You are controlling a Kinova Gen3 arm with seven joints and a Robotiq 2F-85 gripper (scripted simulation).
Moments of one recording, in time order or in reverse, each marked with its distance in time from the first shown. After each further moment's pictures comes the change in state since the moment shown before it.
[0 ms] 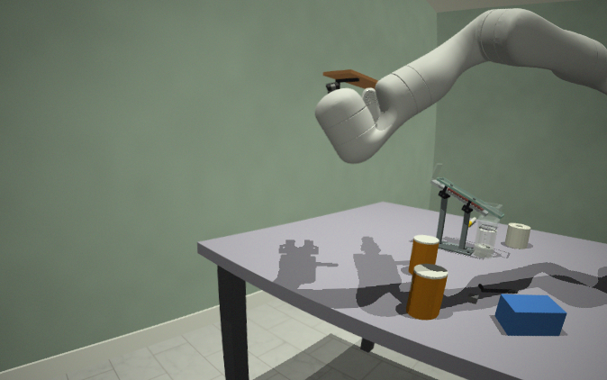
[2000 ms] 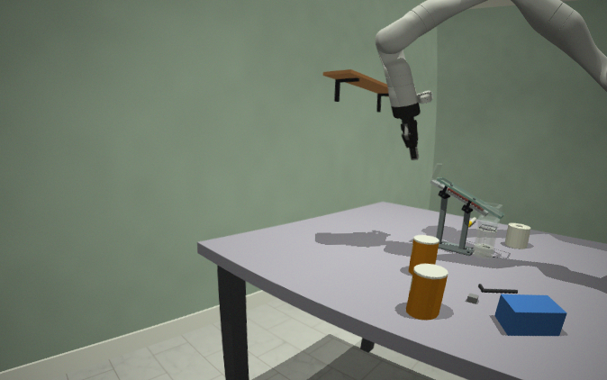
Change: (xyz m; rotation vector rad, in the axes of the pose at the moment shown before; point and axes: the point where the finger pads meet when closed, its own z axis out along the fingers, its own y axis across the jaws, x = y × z) arm 0.190 0.149 0.088 -1.410 0.361 0.335
